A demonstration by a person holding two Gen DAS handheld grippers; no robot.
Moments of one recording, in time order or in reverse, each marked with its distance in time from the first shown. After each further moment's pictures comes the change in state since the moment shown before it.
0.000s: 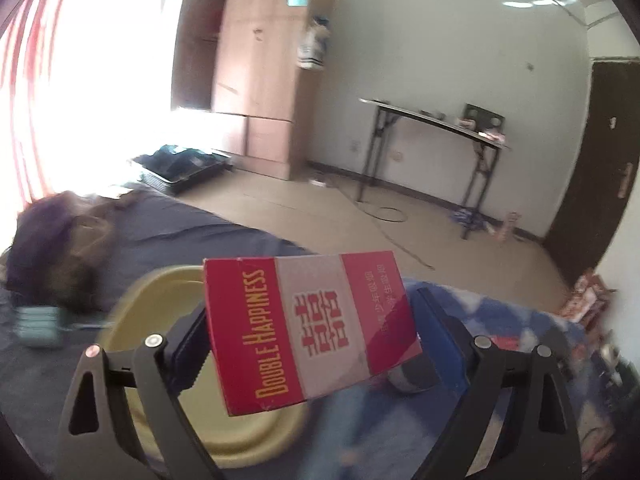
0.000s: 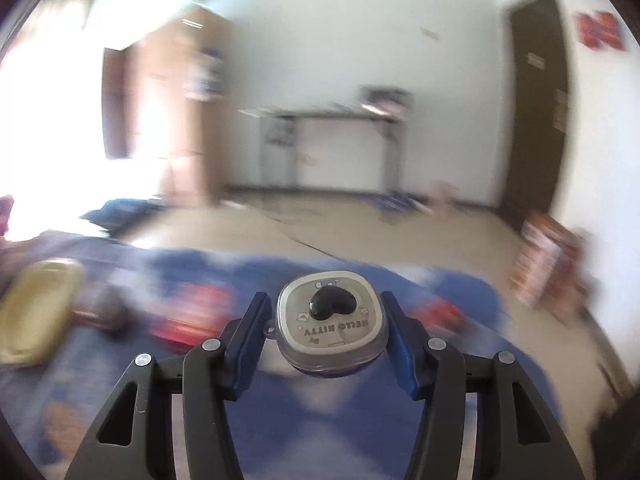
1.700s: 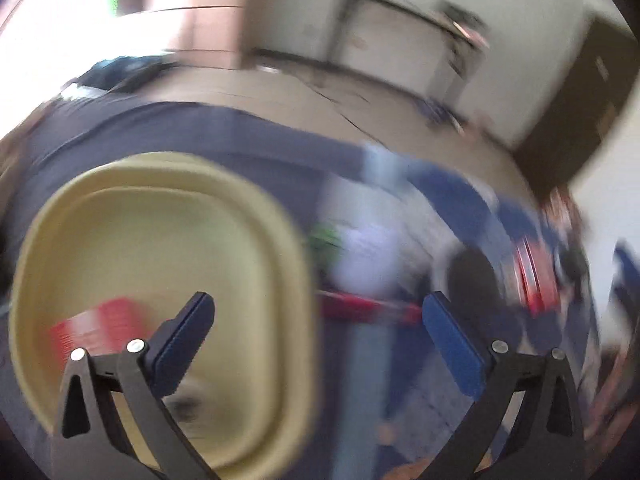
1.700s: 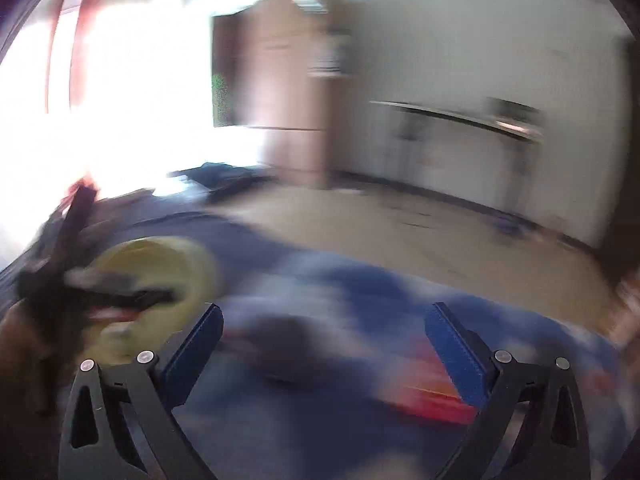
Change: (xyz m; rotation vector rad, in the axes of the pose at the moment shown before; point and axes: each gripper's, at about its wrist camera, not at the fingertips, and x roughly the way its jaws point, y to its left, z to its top) left arm 0.154 -0.019 -0.057 0.140 0.451 -0.227; right arm 0.107 0.311 0.068 -0.138 0.089 0.183
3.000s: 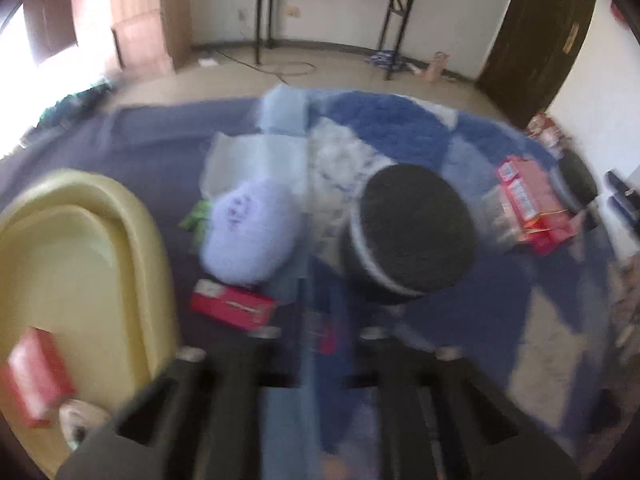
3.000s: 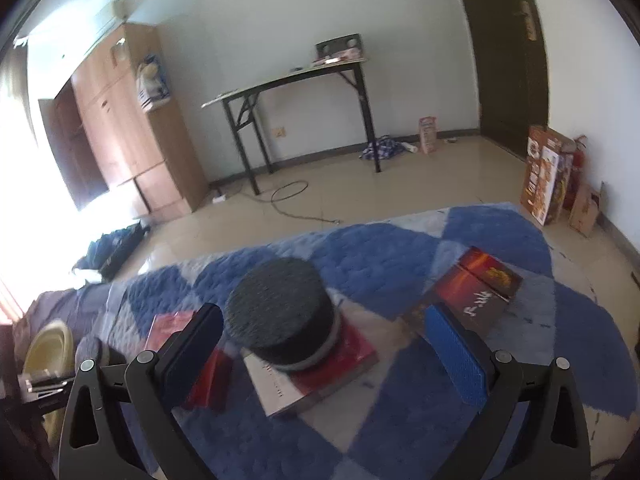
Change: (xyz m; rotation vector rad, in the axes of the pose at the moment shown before) left arm 0.051 -0.056 -0.016 0.183 0.075 -0.039; right arm -0.041 -0.246 -0.102 0.482 0.038 -0.229
